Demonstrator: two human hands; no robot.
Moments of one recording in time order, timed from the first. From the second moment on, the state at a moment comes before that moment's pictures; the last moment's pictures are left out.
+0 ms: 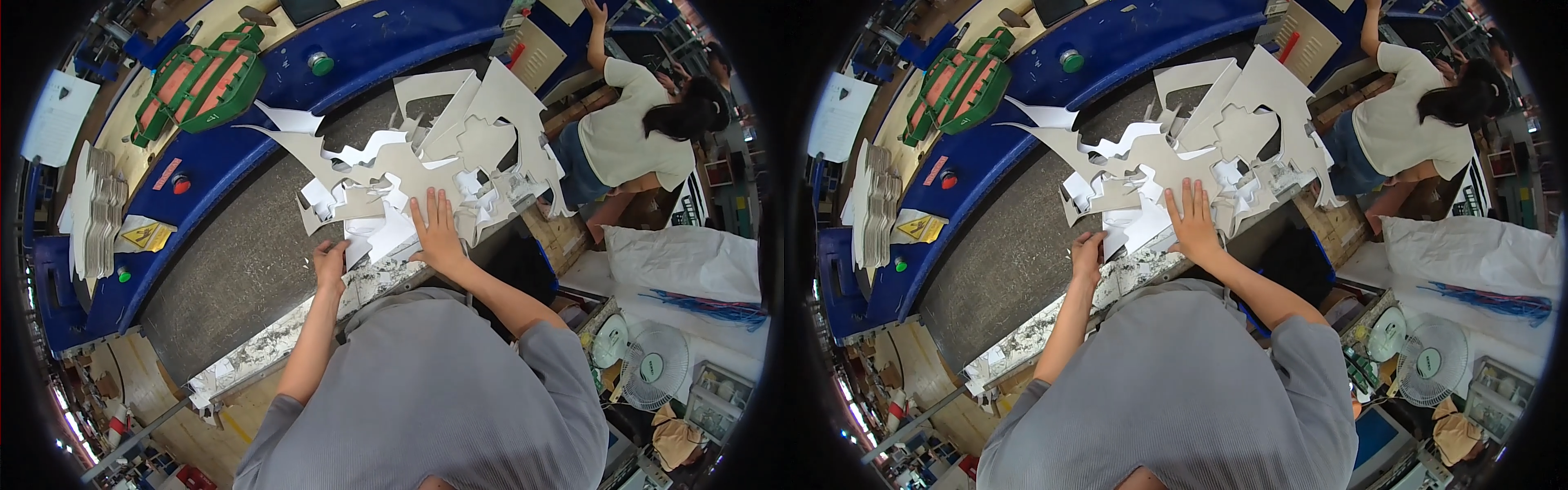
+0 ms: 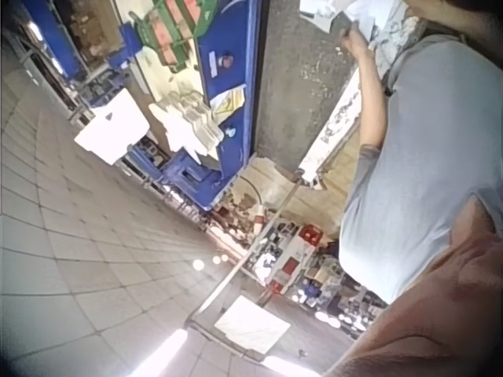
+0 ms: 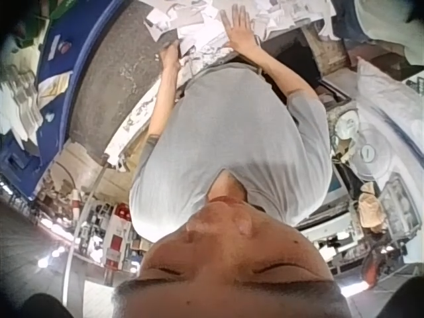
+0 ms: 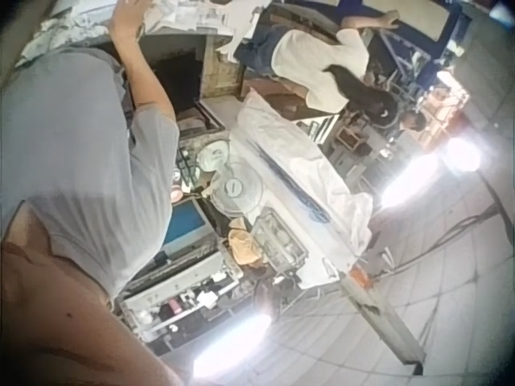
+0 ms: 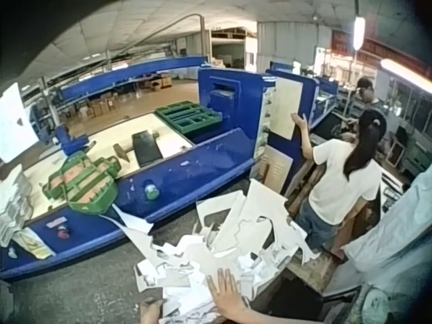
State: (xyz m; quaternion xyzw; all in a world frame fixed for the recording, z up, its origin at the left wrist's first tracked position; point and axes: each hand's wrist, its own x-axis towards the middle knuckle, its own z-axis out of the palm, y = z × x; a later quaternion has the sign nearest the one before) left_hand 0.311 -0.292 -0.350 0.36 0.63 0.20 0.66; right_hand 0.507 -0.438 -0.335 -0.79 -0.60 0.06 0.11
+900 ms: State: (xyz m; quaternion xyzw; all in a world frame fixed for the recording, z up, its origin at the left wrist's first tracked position) left_hand 0.349 -0.271 -0.271 0.32 -0.01 0.02 0.95; right_hand 0.606 -0.409 -0.255 -0.75 -0.61 0.02 0.26
